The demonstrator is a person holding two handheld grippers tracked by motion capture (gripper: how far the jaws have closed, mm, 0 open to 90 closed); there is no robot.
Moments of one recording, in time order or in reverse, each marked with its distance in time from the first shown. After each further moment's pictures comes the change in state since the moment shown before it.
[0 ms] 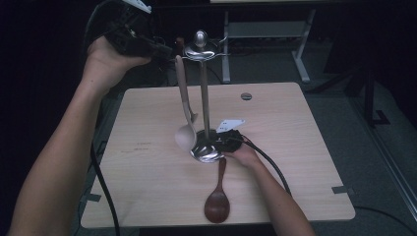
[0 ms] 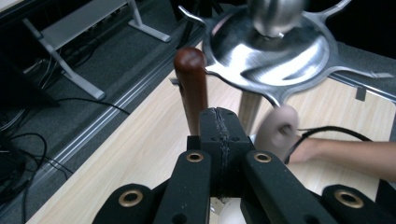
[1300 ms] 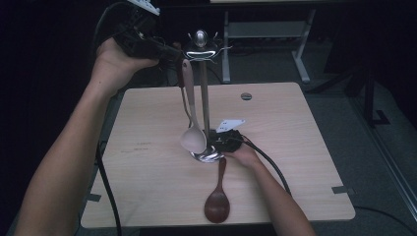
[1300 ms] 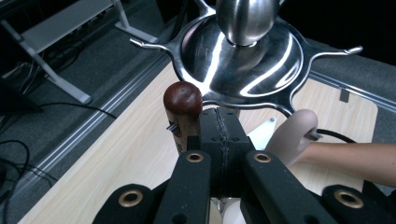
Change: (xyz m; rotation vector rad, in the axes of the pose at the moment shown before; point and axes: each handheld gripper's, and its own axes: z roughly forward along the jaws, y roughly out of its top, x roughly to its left) left arm -0.005 0.008 0.015 -0.005 -0.047 0.000; right arm 0.000 0.000 0.000 -0.001 -0.002 0.008
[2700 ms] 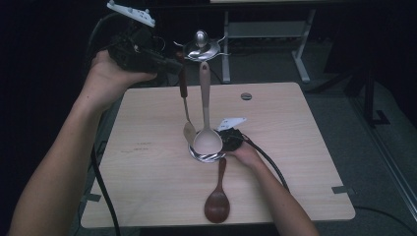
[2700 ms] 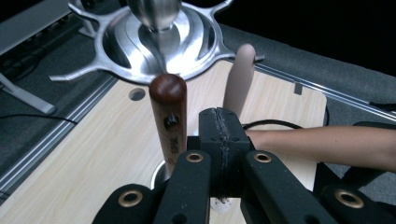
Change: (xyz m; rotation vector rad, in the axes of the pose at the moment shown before) left arm -0.028 -0.013 -0.016 -0.032 -0.124 0.022; right arm -0.005 0.000 0.000 0.000 0.034 0.036
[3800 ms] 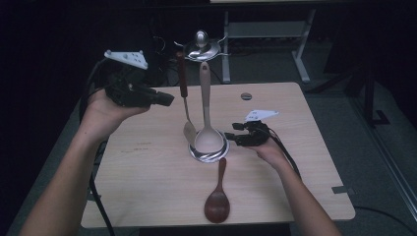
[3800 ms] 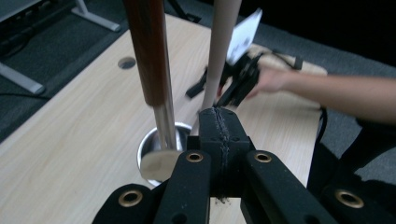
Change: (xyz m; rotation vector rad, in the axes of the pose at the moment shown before) left arm -0.008 -0.065 0.011 0.015 -0.022 -0.039; right arm -0.012 0.009 -0.087 -0.061 -0.096 0.092
